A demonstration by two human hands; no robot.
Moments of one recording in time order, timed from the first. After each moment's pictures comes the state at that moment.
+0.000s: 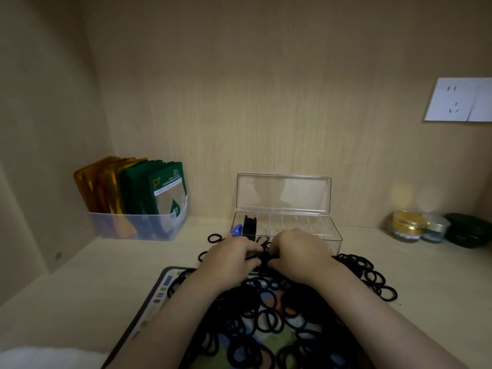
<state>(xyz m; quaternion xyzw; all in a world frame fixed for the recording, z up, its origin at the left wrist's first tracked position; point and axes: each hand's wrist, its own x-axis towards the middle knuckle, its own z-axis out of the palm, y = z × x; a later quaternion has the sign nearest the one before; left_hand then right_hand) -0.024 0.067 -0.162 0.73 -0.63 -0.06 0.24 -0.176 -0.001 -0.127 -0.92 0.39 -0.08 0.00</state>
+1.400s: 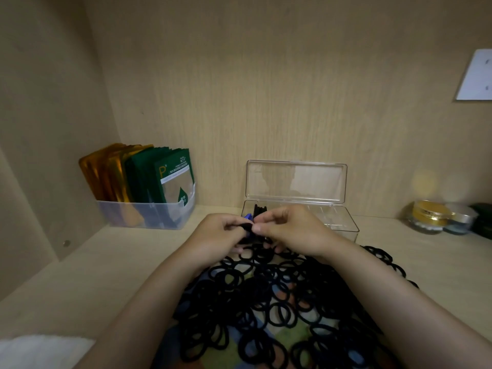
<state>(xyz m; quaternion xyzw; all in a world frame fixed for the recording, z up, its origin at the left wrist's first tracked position) 0.000 0.092 -0.136 0.69 -0.46 -0.31 0.48 -0.154 -0.010 -0.124 -0.79 0.29 -0.22 0.49</state>
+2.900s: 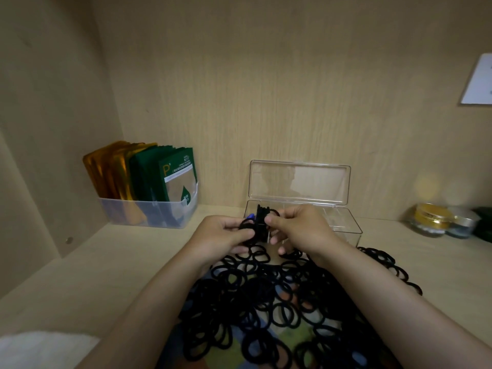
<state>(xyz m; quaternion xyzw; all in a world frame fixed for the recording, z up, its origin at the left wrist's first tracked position) 0.001 0.090 -0.144 0.61 -0.38 -0.39 0.57 -0.149 -0.006 -0.125 -0.69 0.34 -0.29 0.57</state>
